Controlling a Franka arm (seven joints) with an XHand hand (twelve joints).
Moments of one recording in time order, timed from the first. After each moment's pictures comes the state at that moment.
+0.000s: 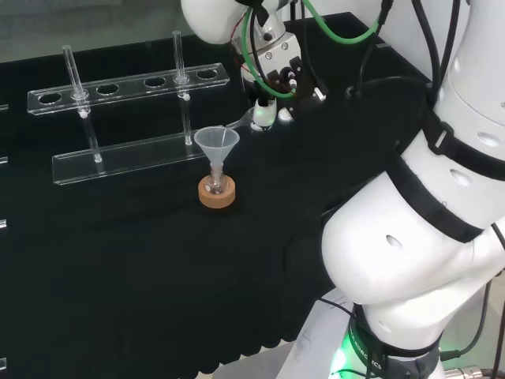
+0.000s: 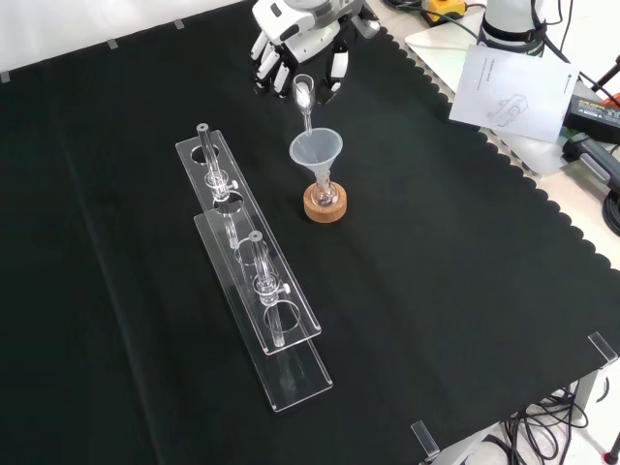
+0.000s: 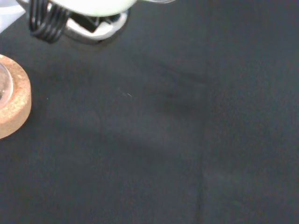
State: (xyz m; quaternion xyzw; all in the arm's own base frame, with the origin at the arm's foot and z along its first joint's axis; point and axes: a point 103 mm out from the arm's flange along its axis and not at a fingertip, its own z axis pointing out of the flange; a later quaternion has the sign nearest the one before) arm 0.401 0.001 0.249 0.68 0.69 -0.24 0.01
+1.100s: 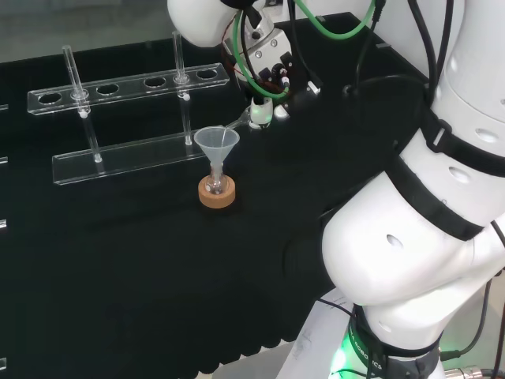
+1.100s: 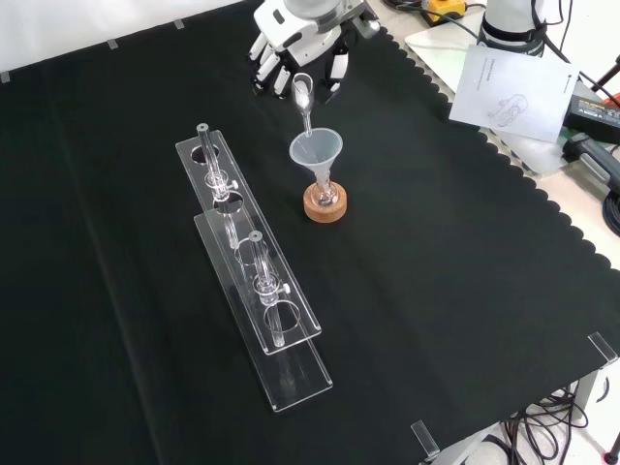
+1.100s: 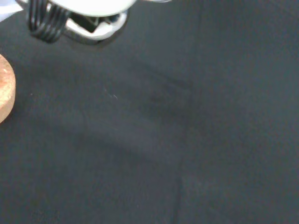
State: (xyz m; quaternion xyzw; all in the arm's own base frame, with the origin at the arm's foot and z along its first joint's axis) arm 0.406 0.006 0.256 0.67 0.69 -0.27 0.04
